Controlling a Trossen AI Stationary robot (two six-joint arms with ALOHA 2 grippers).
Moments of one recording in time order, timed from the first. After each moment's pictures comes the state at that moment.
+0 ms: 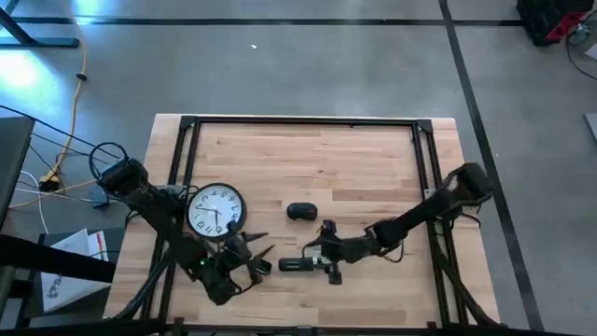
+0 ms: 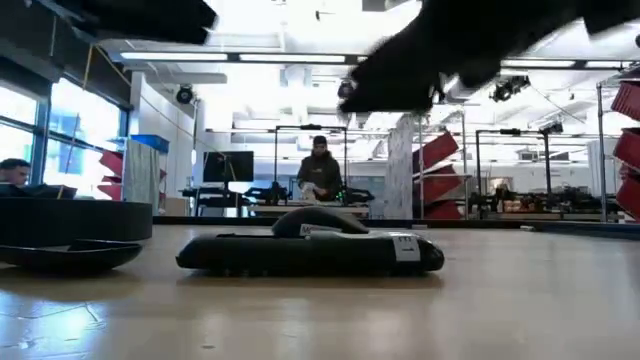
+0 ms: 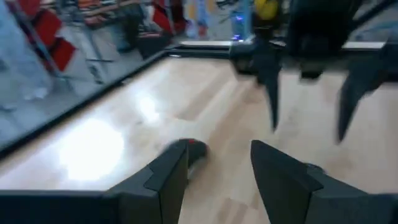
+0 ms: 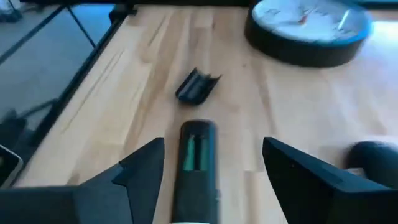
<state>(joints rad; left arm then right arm) -0.77 1.62 0.91 -0.10 -1.24 -0.65 0.44 1.68 0.89 0.27 0.32 0.19</state>
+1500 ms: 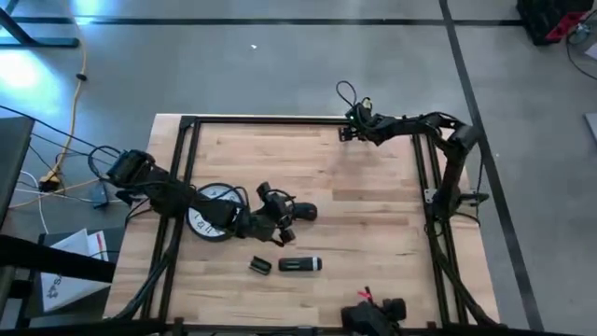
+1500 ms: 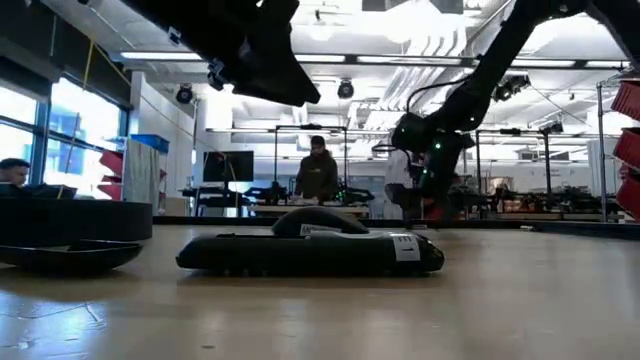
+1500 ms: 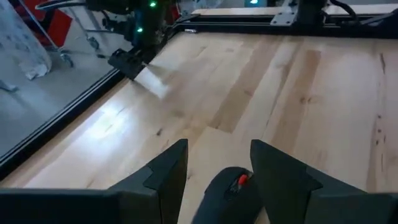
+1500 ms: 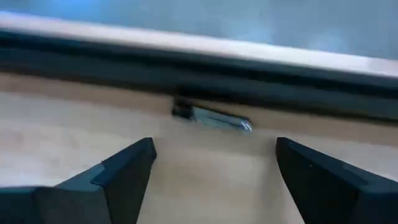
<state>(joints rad) -0.35 1.62 0.91 0.12 -0.85 -0.28 -0.76 1.92 1.02 -0.13 0.34 0.56</state>
